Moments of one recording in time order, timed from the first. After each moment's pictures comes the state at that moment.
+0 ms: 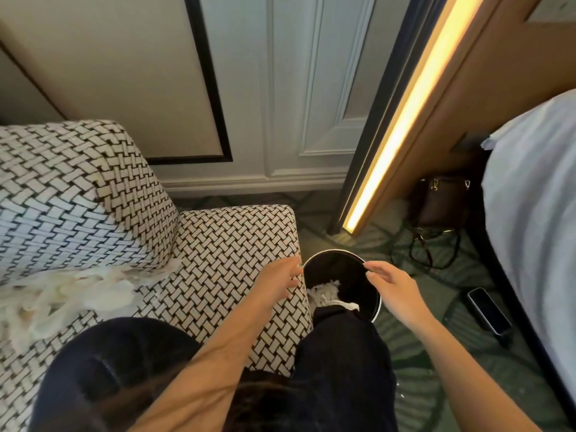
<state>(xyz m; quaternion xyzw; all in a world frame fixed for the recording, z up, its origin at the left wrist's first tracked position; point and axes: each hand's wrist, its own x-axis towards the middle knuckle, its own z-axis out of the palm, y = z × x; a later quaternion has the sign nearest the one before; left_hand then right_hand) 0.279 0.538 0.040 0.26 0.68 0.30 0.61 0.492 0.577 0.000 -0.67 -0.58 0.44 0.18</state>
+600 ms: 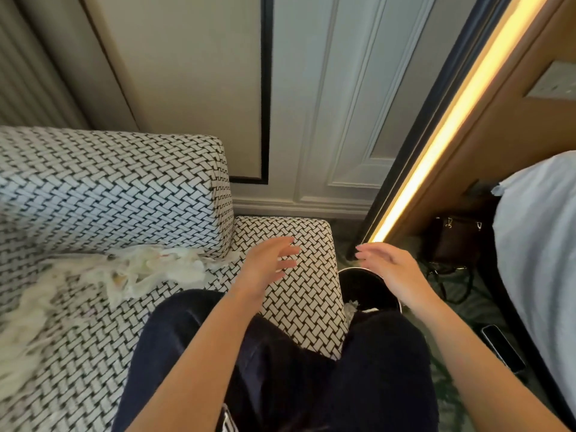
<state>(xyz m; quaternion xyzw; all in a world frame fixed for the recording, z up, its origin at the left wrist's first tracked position) 0.195 0.456 0.115 0.26 0.64 0.46 0.56 0.407 0.531 0.094 -0.56 -0.64 0.46 0.25</state>
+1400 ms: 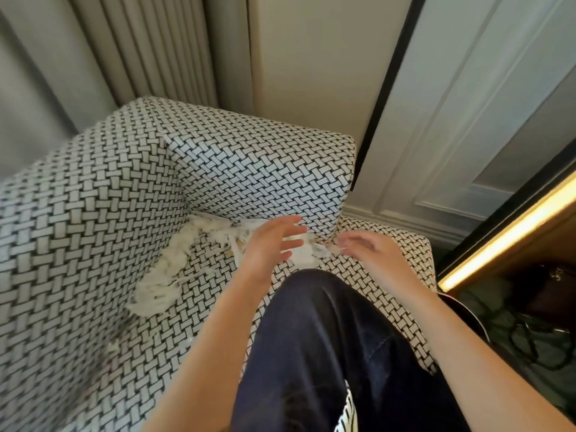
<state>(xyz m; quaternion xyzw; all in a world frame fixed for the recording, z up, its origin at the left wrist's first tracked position) 0.052 0.344 0.126 0.20 0.64 0.59 0.45 0.206 0.450 0.116 -0.41 -0.77 0.46 0.16</state>
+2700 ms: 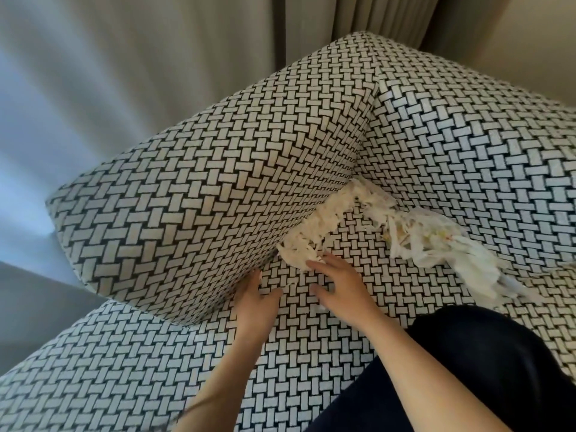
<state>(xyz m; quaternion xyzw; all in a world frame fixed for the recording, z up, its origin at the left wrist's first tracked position) -0.032 0.139 -0.034 -0.08 0.86 0.45 0.22 0.011 0.301 -0.027 -0.11 -0.91 0.39 -0.04</state>
